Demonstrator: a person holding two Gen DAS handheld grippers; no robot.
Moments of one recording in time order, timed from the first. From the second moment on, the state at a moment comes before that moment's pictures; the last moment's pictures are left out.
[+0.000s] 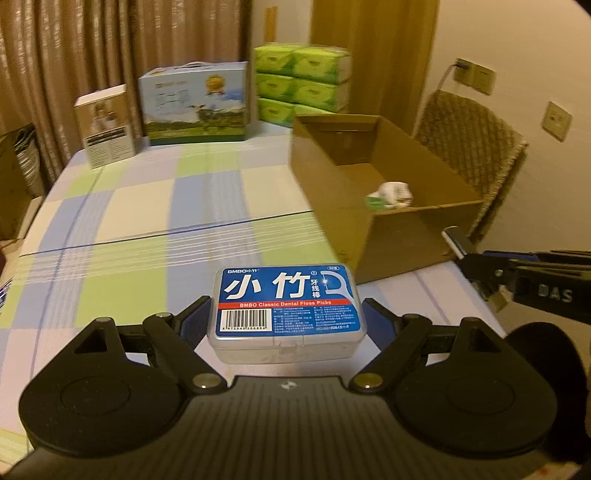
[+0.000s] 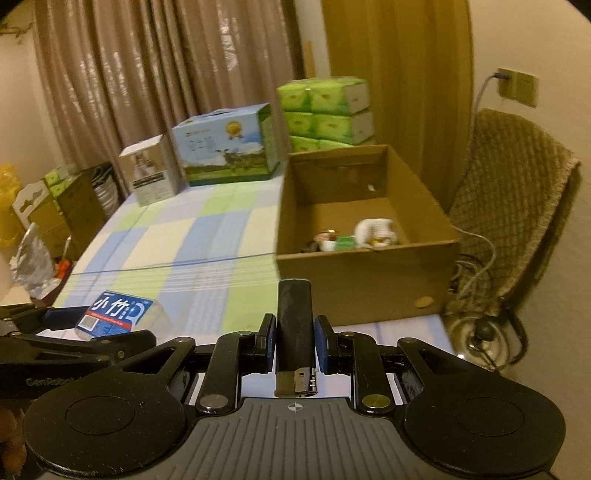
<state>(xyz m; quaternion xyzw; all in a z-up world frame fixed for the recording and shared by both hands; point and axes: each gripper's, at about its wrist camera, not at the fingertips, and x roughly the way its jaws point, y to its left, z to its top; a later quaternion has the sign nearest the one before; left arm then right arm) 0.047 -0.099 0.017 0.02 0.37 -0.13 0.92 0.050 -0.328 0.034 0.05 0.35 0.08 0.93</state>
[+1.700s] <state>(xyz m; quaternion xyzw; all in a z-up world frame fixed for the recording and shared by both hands) 0.244 -0.240 0.031 0.05 0.36 -0.22 0.90 0.254 -0.419 0.048 0.03 0.36 0.07 0.93</state>
